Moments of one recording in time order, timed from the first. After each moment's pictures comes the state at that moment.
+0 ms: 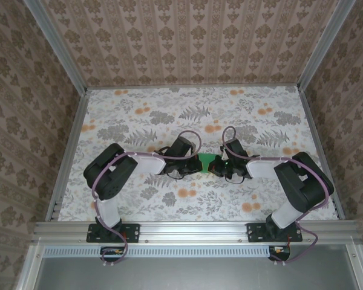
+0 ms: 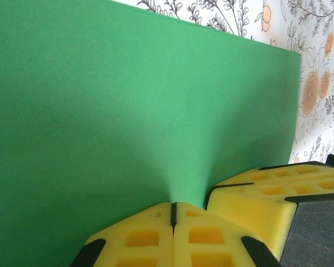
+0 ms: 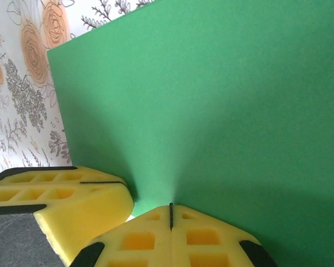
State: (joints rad) left arm -0.84 1.85 0.89 0.09 0.37 -0.93; right arm 0.46 1.61 0.60 0.06 -0.40 0.91
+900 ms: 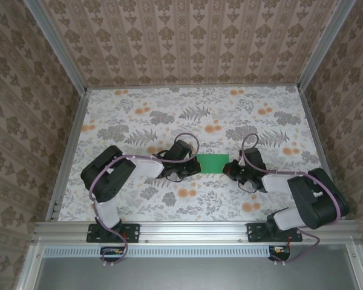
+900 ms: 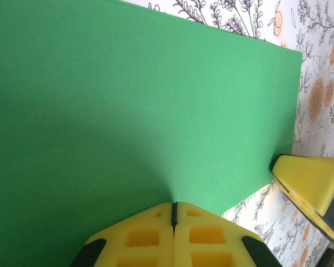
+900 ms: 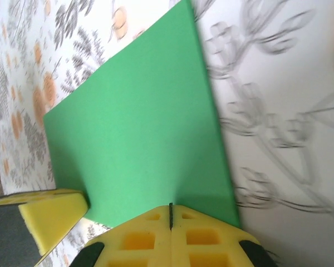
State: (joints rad) left arm -0.86 1.82 0.83 0.14 0.31 -0.98; right arm 0.29 1.40 0.32 0.26 -0.35 0.93
